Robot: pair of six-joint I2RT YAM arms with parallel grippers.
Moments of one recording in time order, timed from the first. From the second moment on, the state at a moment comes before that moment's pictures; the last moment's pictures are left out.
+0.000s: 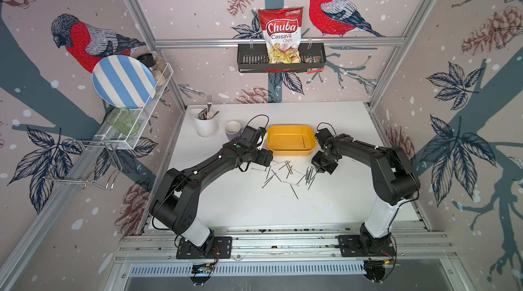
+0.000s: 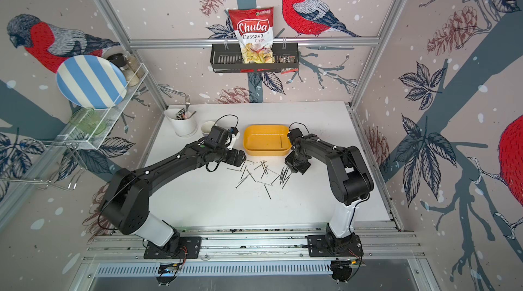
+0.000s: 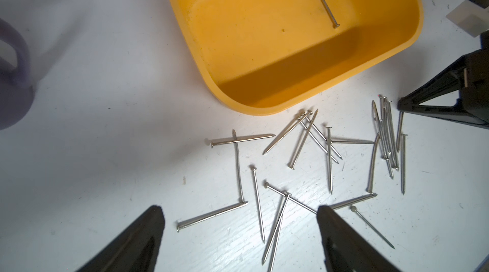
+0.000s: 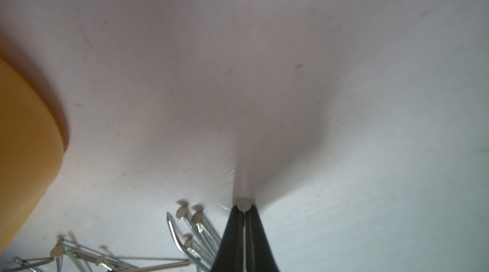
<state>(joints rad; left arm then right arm) -0.53 1.59 1.07 -0.43 0.13 -0.16 0.39 1.84 1.12 -0.79 -0.12 1.02</state>
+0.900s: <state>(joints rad) -0.53 1.73 1.27 -0.42 0.15 -0.31 0.34 1.78 1.36 -0.88 0.05 0.79</state>
